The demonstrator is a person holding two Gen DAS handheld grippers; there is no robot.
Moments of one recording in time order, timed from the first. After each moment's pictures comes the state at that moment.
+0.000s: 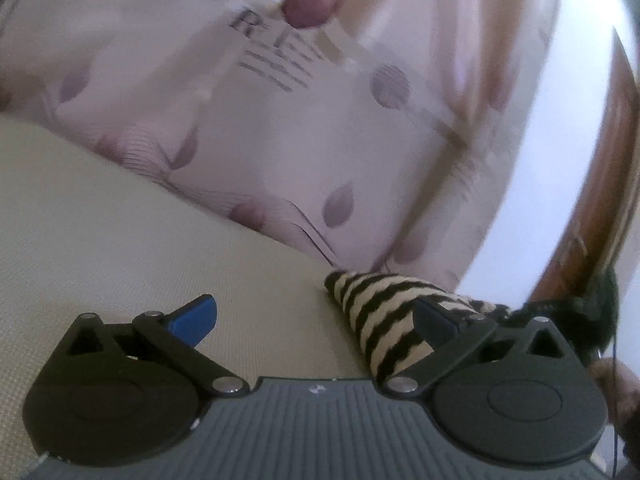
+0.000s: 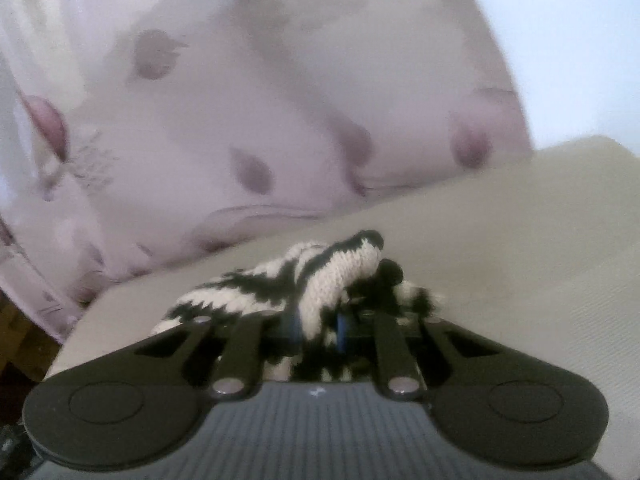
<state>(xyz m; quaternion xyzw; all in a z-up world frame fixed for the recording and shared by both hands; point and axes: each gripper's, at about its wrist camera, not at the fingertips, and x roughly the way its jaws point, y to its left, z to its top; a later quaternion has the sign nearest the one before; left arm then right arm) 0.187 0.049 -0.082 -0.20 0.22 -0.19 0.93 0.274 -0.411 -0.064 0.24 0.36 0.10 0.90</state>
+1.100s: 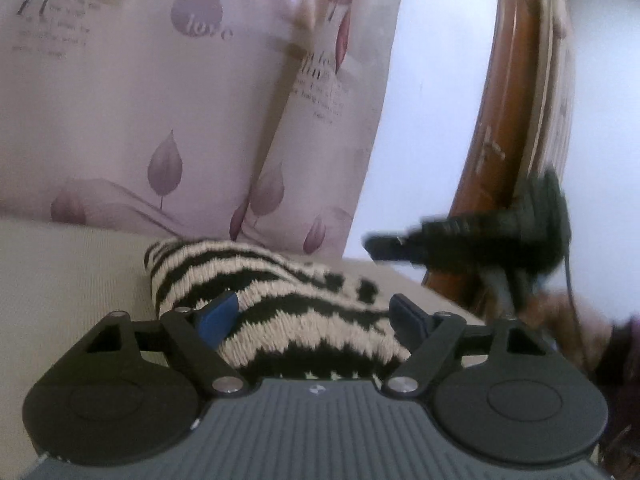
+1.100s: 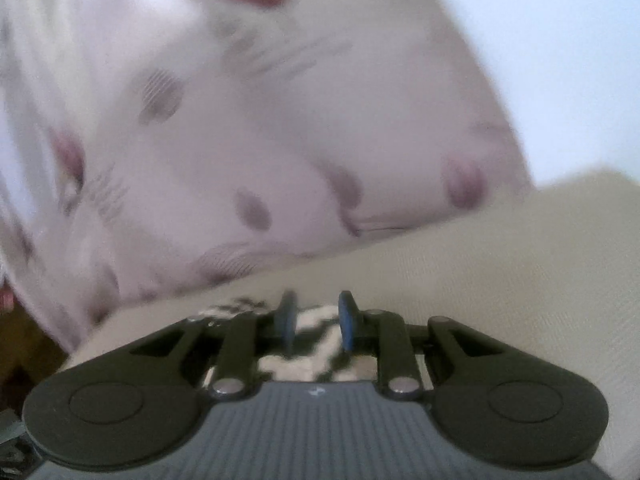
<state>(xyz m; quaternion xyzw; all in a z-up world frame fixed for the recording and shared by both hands) 0.211 -0.112 -0.087 -0.10 0.23 -0.35 0.91 0.283 -0.436 -0.069 0.22 0.30 0.15 0.92</state>
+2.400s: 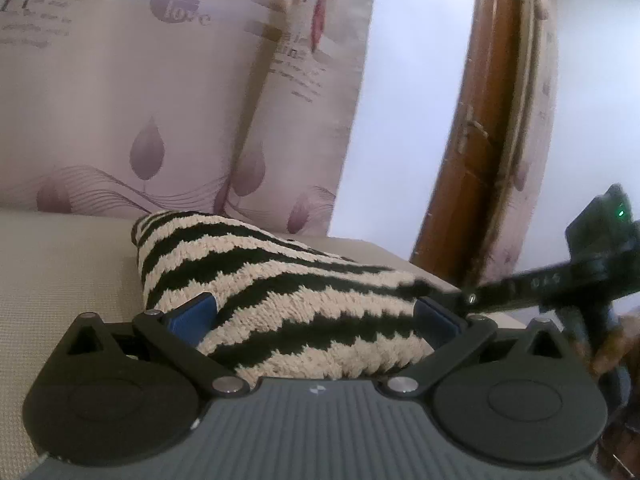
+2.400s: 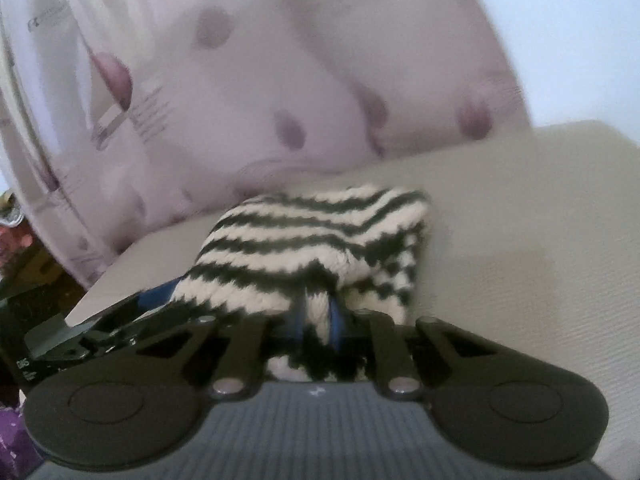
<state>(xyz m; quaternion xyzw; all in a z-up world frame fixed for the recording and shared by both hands) 0.196 -0.116 -0.097 -0.08 0.23 -0.37 0.89 0.167 -0.420 -0.070 0.21 0.35 0.16 0.90</state>
